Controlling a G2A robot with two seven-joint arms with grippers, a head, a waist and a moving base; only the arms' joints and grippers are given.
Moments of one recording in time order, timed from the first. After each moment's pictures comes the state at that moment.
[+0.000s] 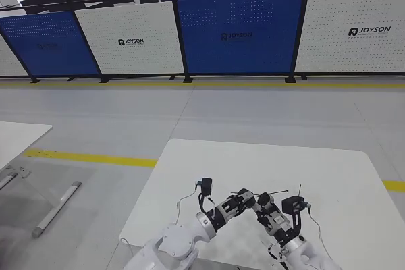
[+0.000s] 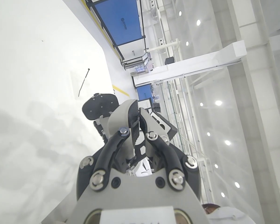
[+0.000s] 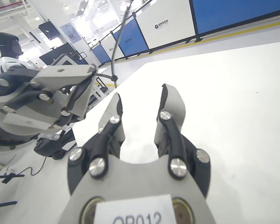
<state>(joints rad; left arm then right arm) 1.49 -1.19 -1.04 -1.81 -0.21 -0.05 -0.21 -1.55 -1.30 1.14 -1.67 -0.85 -0.29 0.06</state>
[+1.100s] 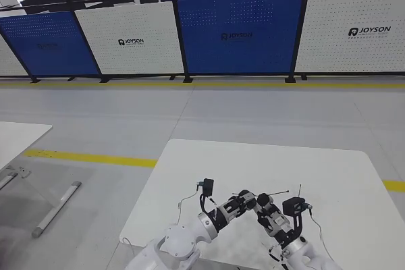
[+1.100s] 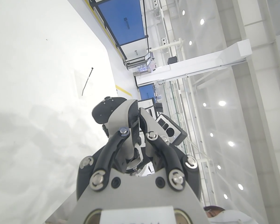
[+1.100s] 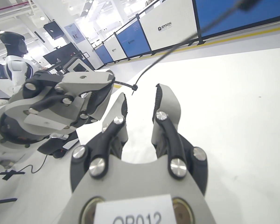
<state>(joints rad) 1.49 -1.19 -1.02 -1.80 -0.20 -0.04 -0.20 -1.56 -1.29 1.14 -1.69 -0.86 -0.31 0.06</state>
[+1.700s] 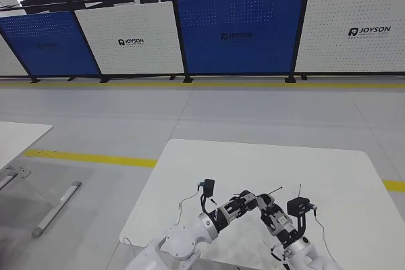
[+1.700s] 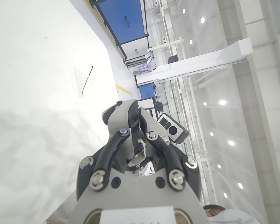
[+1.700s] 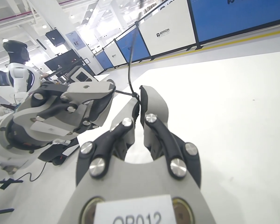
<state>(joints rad) 1.48 -1.20 -1.02 -1.79 -0.20 -0.04 -0.20 -1.57 -1.28 1.15 -1.69 -0.84 -0.30 0.02</state>
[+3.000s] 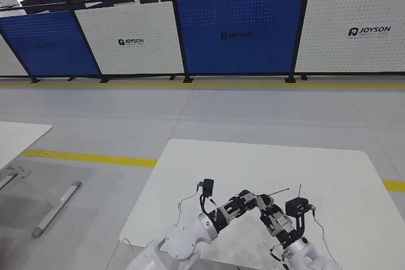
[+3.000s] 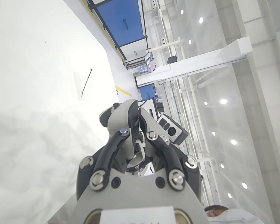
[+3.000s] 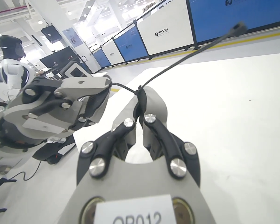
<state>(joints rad) 1.49 -1.20 -1.02 -1.80 -0.17 -0.05 -0.19 -1.57 -1.28 1.14 -1.70 -0.88 -0.28 0.02</state>
